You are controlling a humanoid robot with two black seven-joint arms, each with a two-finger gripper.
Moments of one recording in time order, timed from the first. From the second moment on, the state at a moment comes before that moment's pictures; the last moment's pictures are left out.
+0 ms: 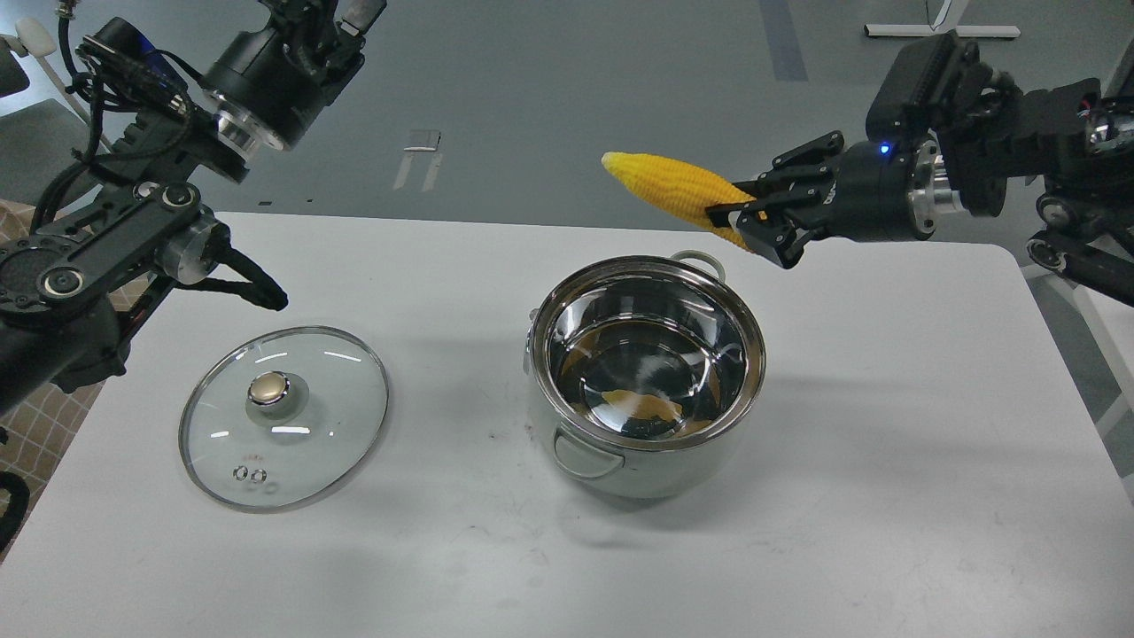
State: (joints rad) left arm -0.84 0.57 -0.74 -1.12 0.74 -0.04 -0.49; right arm 1.52 -0.65 -0.23 1.28 -1.72 0.15 0.49
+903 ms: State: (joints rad) left arm -0.83 0.56 -0.75 -1.12 0.74 -0.04 -0.49; right arm 1.41 -0.43 -0.31 1.15 -1.72 0.16 0.49
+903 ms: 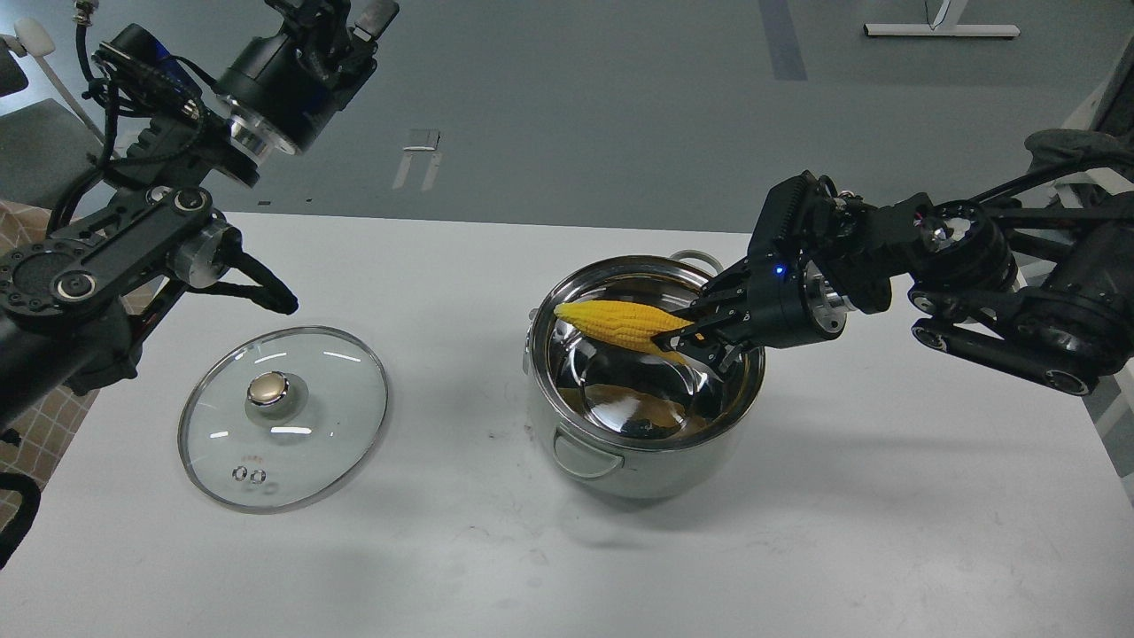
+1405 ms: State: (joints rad) left arm -0.83 0.56 -0.75 -1.12 0.75 -0.04 -0.49; right arm 1.39 -0.41 -0.31 1.13 -1.72 0.16 0.49
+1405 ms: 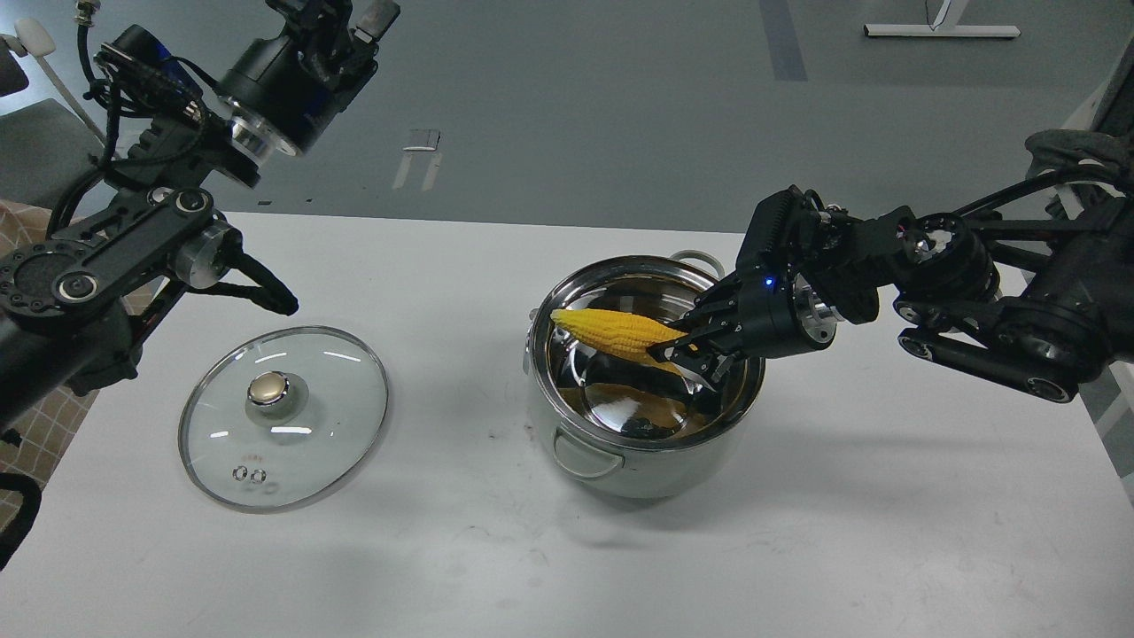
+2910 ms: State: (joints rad) left arm -0.83 0.55 -0.75 -1.11 0.75 -0.04 -0.49; right arm 1.44 -0.42 -0.08 0.93 -1.38 0.14 0.49
